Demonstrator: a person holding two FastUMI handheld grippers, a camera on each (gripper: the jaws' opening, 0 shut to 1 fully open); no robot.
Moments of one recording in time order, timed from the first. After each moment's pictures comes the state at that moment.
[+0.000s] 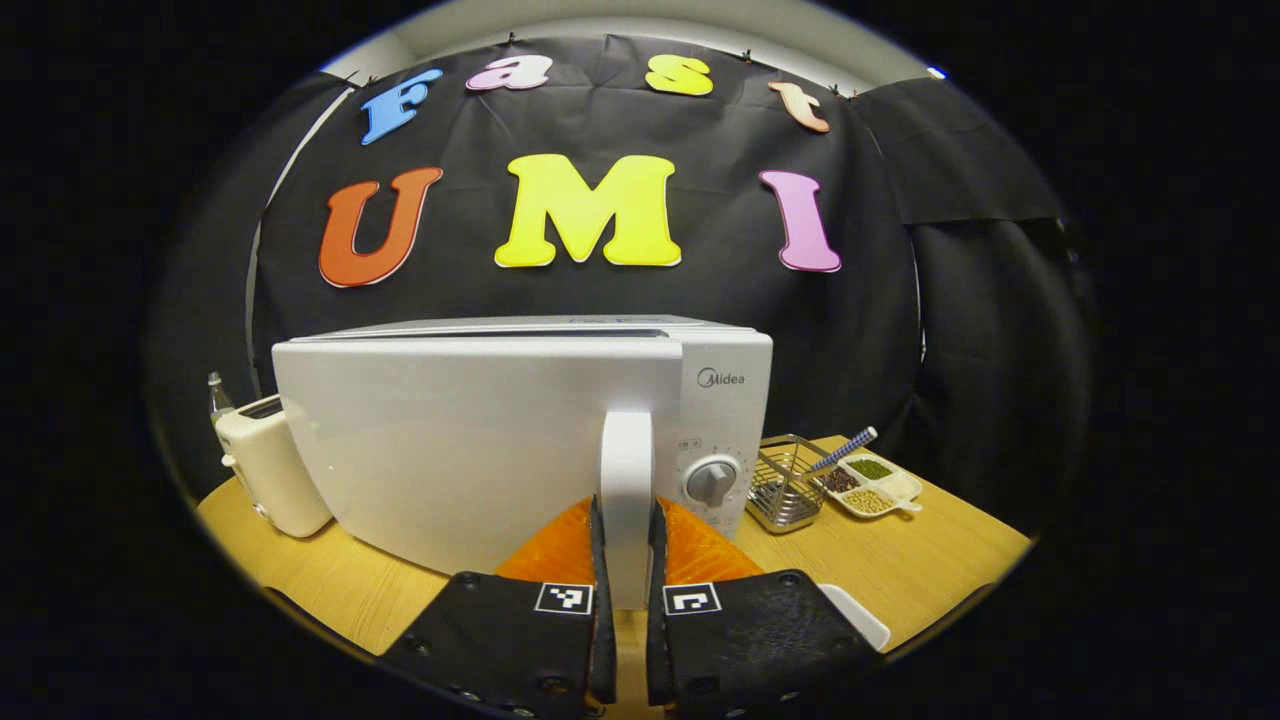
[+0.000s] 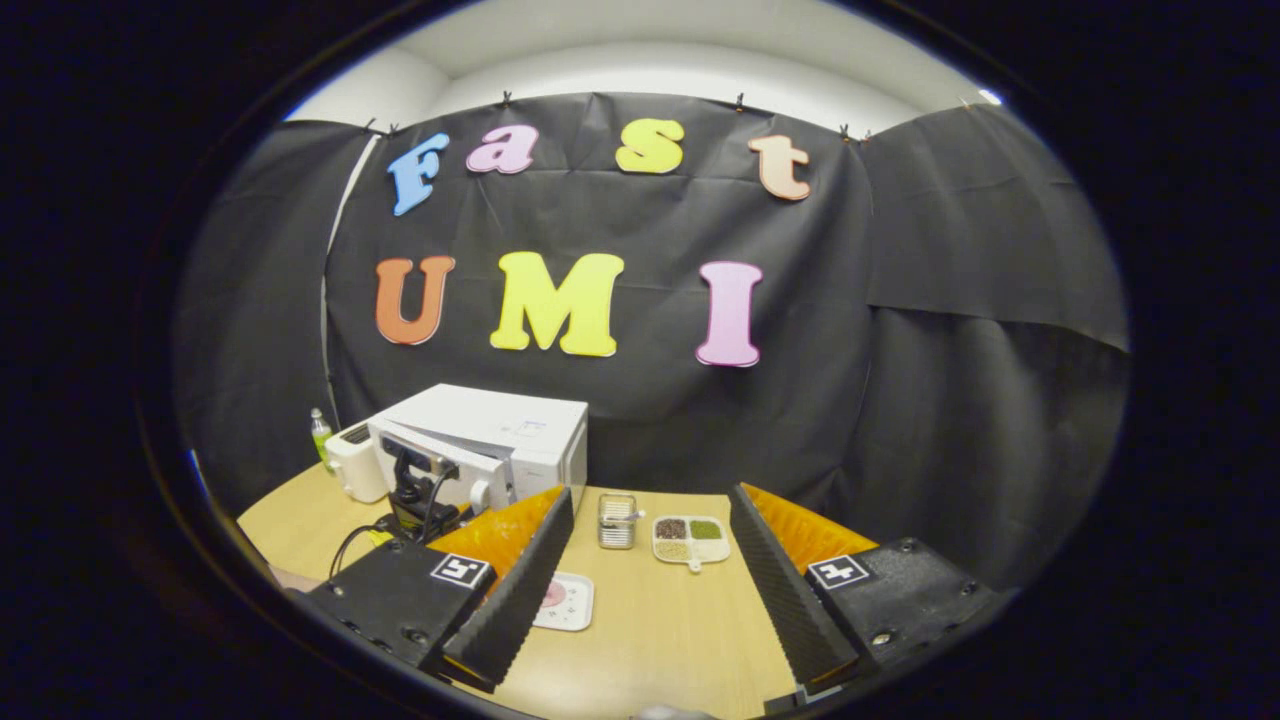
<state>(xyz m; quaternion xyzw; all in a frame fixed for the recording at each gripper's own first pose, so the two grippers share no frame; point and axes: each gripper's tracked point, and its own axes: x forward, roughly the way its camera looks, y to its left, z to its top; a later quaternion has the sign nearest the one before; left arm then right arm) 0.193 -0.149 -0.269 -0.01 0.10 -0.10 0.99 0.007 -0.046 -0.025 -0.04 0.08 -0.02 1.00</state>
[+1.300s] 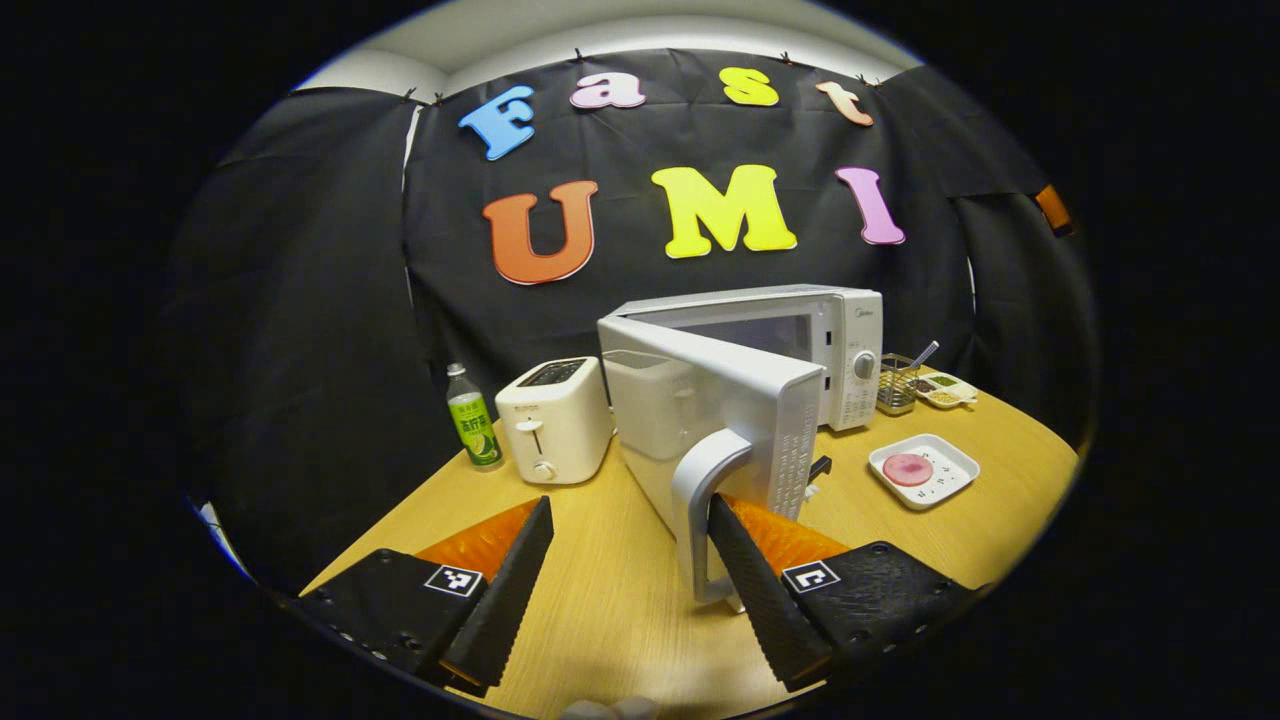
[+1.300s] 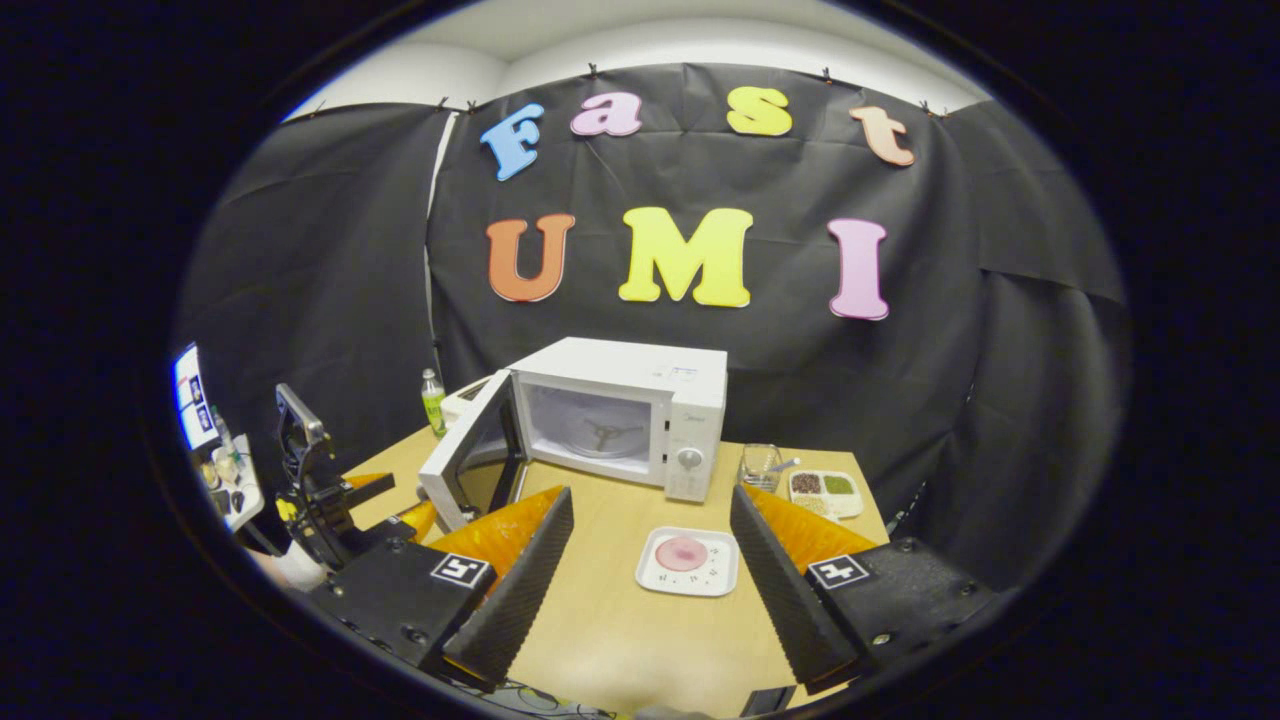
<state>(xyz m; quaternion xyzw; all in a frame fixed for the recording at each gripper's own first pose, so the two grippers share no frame) -0.012 0.110 -0.267 0.04 0.15 0.06 0.99 -0.022 0.107 -0.098 -0.03 0.13 0.12 0.98</state>
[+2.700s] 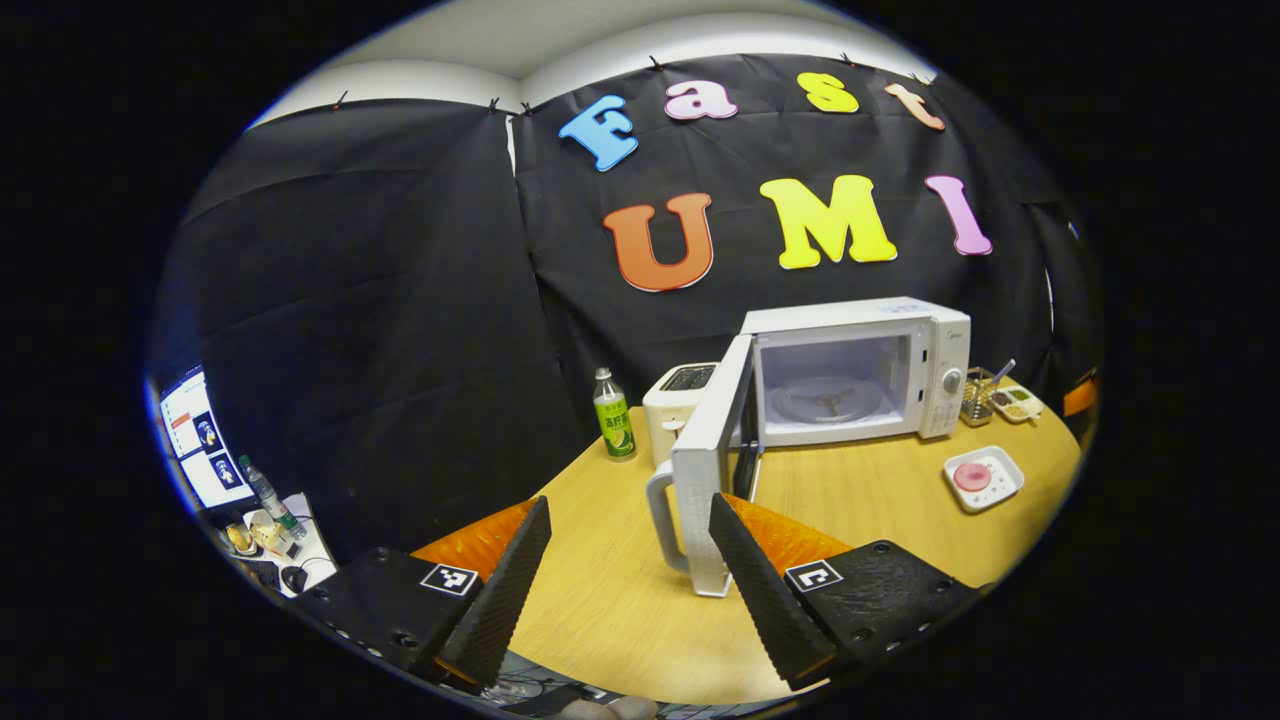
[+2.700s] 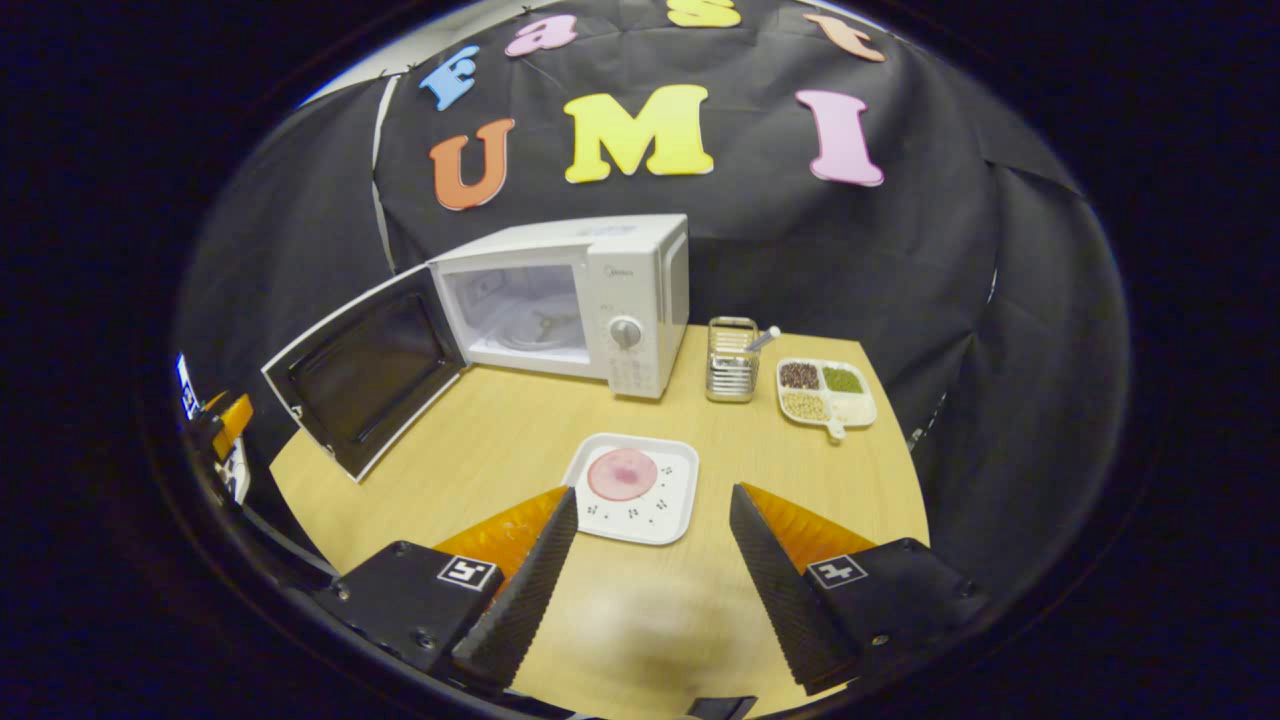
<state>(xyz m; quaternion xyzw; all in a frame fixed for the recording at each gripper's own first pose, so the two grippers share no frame) -0.094 0.142 -0.182 0.04 0.15 0.20 0.97 0.081 0.005 -0.271 0.01 0.31 0.13 0.94</state>
